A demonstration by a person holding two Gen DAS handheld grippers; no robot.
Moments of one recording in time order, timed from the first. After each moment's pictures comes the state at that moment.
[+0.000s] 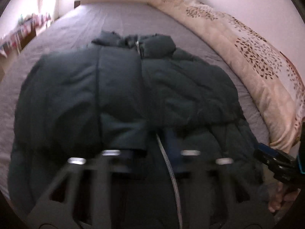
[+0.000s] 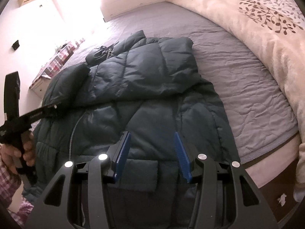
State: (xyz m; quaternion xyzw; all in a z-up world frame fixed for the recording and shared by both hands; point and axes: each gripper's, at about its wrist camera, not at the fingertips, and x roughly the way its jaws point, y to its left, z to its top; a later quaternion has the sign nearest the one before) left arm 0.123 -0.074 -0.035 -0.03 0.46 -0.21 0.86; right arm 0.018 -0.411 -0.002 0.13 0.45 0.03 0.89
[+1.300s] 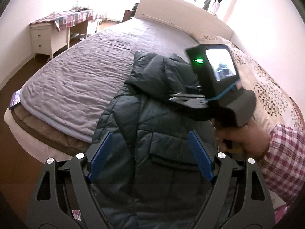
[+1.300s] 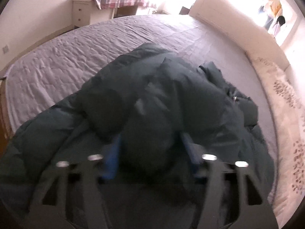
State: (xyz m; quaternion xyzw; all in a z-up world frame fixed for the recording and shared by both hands) left arm -0.016 0.104 -0.016 -0.14 0.39 -0.08 0.91; right arm 0.140 -0.077 -0.012 -0.24 0.42 0.14 0.86
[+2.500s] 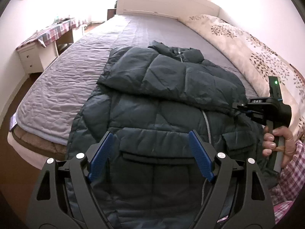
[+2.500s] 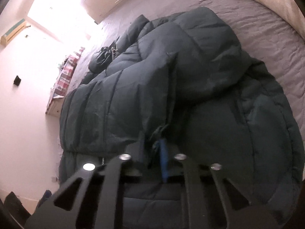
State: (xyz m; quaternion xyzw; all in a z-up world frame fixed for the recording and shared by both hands) left arm -0.016 0.029 -0.006 -0.04 0.41 -0.10 0.91; right arm 0.087 -0.389 -0.023 0.29 0.48 0.04 0.82
